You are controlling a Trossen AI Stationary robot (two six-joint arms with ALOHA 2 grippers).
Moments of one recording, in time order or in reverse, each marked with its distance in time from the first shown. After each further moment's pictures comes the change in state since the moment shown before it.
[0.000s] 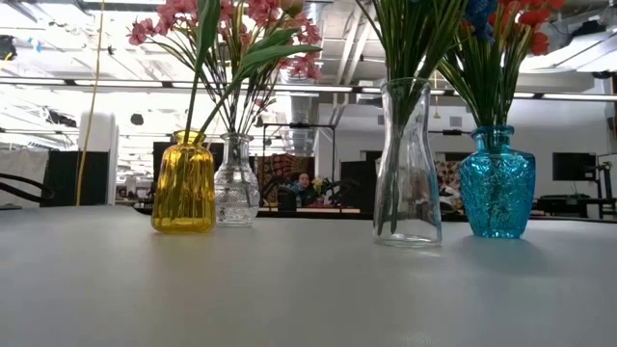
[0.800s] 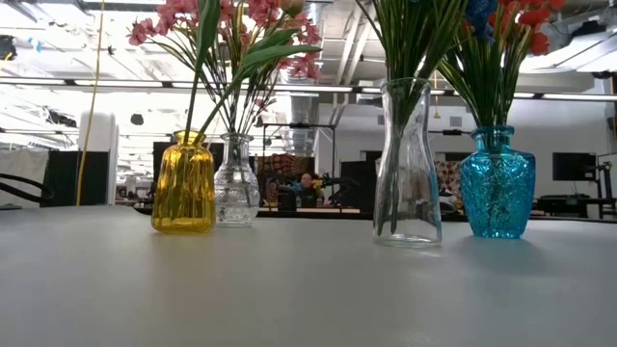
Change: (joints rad) left arm 0.000 0.000 0.000 -0.346 0.010 -0.156; right arm 0.195 -0.276 -0.012 -0.308 0.004 0.051
